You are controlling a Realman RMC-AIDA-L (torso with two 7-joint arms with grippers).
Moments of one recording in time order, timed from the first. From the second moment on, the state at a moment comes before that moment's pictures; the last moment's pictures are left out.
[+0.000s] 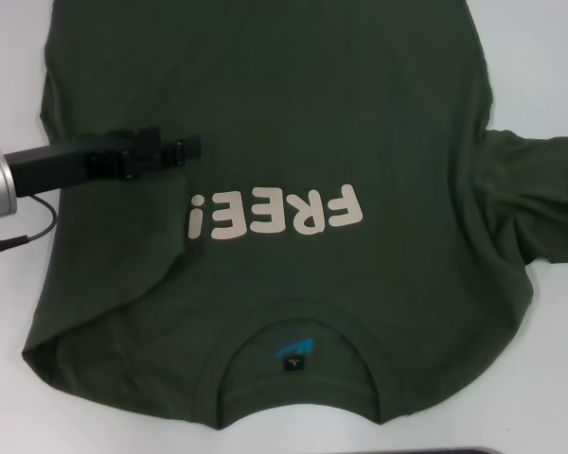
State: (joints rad) left arm -0.47 -2.16 -2.49 -0.76 -1.10 1.42 -1.79; right arm 0.36 1.94 -0.36 -0.59 -2.23 -1.37 2.02
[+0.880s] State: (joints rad) left arm -0.47 -2.16 -2.49 -0.76 -1.10 1.42 -1.79; right arm 0.32 1.92 -0.21 -0.60 -2.22 -1.38 2.01
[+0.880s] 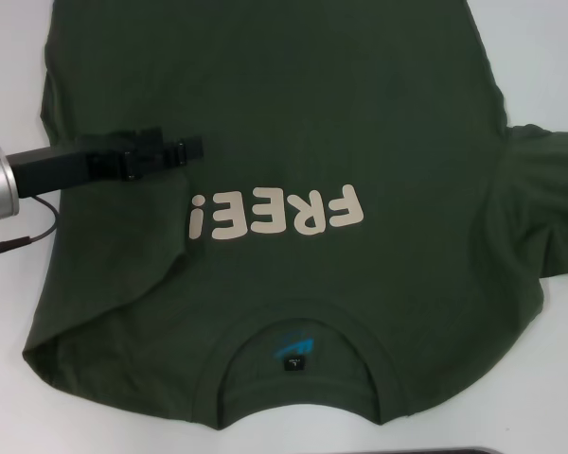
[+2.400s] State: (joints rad) left arm -0.49 -2.16 -2.49 -0.73 -1.10 1.42 -1.79; right arm 0.54 2.02 -0.34 -0.64 -2.18 -1.47 1.99
